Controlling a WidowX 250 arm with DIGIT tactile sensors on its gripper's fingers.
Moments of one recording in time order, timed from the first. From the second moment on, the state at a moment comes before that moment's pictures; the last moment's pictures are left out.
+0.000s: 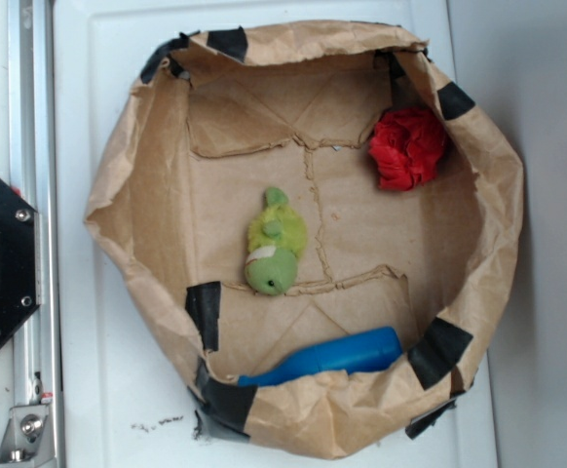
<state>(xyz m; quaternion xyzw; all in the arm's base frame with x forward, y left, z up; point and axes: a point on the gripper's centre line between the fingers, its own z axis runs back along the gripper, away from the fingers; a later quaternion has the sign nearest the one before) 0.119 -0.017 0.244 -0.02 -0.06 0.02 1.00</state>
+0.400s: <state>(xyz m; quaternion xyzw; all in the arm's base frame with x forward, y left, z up) 0.119 -0.017 0.242 -0.02 -0.06 0.02 1.00</state>
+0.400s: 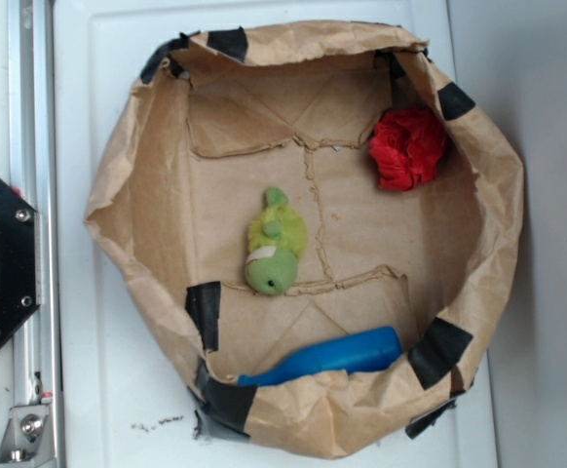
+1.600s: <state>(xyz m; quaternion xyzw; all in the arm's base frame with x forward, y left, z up) 0.253 -0.008 0.148 -0.01 -0.08 -0.02 1.00</state>
